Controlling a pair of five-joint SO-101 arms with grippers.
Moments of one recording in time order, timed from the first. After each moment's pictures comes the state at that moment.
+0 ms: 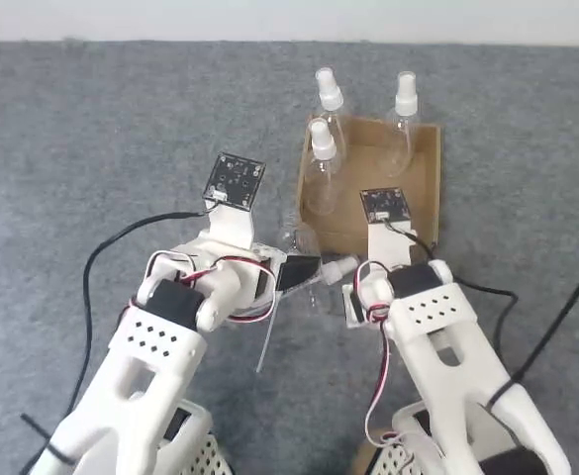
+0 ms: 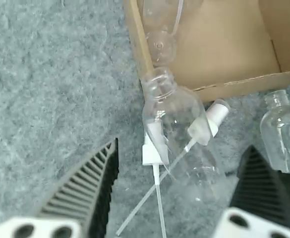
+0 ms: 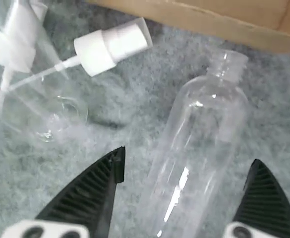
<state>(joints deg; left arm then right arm) 16.0 -45.4 59.9 50.5 9.4 -22.6 -32.4 55.4 64.0 -13.2</state>
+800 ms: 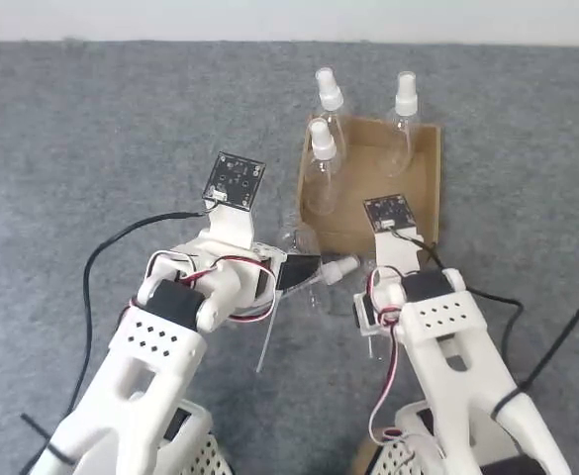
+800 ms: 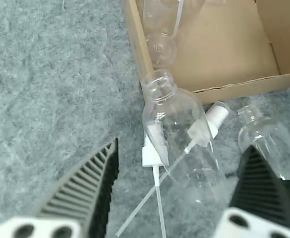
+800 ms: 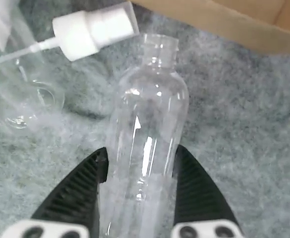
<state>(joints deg) 16.0 -45.4 60.1 50.1 9.4 -18.2 -33.3 59.5 62.2 -3.8</state>
